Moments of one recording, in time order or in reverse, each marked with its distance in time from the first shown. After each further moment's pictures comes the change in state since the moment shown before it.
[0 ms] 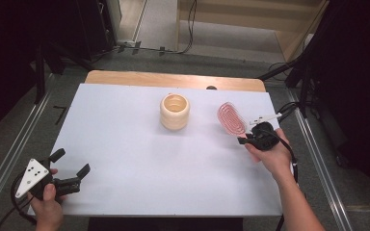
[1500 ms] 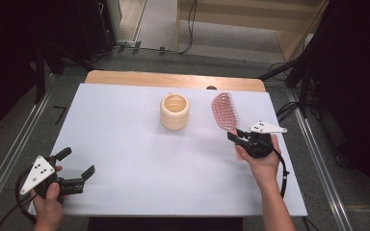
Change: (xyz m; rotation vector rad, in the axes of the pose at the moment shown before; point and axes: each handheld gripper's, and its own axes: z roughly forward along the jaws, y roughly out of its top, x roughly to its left) left arm -0.008 0.010 0.006 0.043 -0.077 0.046; right arm 0.043 -0.010 -0.013 -0.403 0.046 0.018
